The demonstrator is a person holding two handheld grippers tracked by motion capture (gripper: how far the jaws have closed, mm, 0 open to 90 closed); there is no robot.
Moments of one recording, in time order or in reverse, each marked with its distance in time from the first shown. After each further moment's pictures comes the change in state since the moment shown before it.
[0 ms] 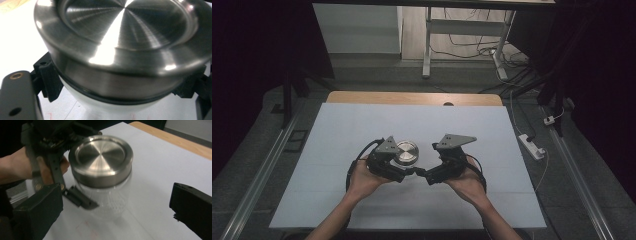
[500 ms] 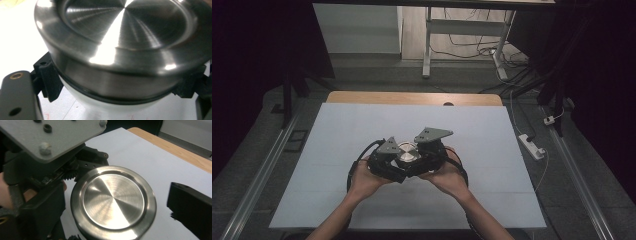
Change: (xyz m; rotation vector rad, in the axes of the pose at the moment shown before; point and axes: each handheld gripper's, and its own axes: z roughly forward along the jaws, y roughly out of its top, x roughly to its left) left arm -0.002 0.000 0.003 0.003 -0.003 -0.006; right arm 0.018 0.028 0.040 0.002 -0.048 -0.038
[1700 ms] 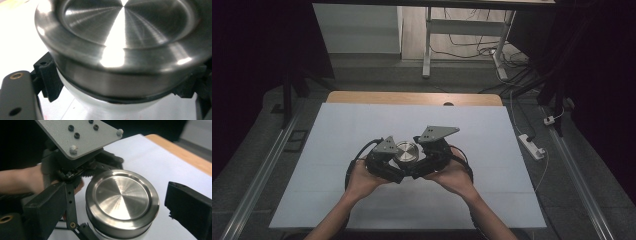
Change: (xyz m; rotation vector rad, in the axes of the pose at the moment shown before) left arm -0.001 0.003 -0.010 -0.021 -0.036 0.008; right arm 0.000 0.010 -0.020 -0.023 0.114 -0.046
